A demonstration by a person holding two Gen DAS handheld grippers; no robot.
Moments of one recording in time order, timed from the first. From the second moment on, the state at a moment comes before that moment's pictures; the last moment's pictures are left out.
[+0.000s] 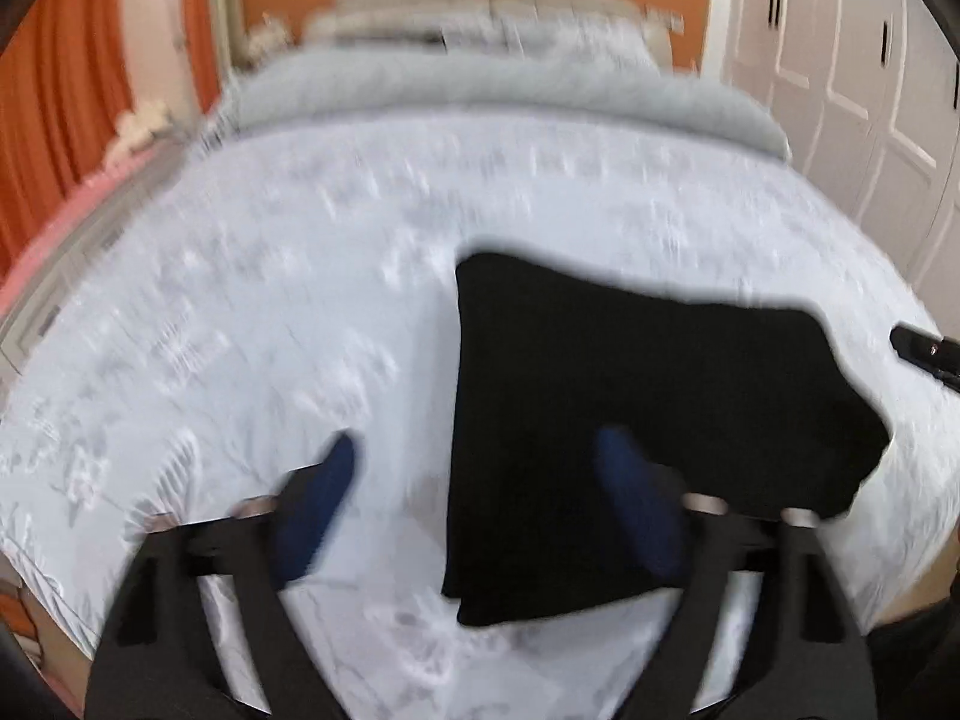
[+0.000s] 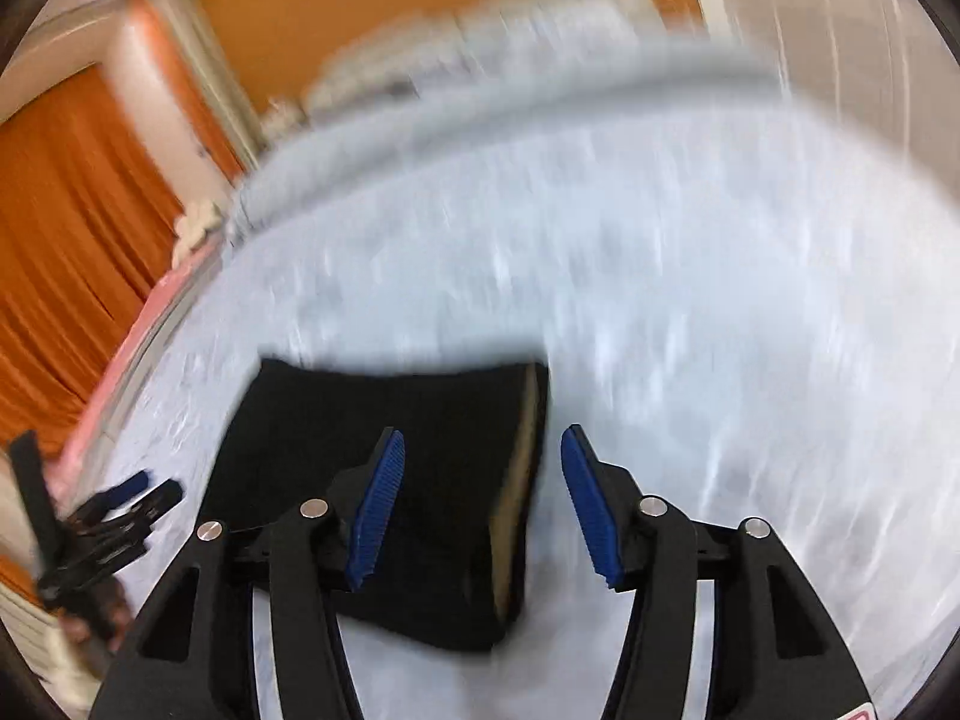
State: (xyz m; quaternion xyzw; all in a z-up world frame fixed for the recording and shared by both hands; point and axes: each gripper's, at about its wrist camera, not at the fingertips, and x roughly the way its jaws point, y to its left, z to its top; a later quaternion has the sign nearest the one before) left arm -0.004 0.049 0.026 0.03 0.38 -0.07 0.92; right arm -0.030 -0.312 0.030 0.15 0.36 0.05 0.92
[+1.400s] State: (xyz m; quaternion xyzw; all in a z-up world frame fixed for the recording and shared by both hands) left arm 0.008 0.033 -0.020 0.03 0.49 -0.10 0.86; right arm -0.037 -0.290 -0.015 0.10 0.45 0.07 0.88
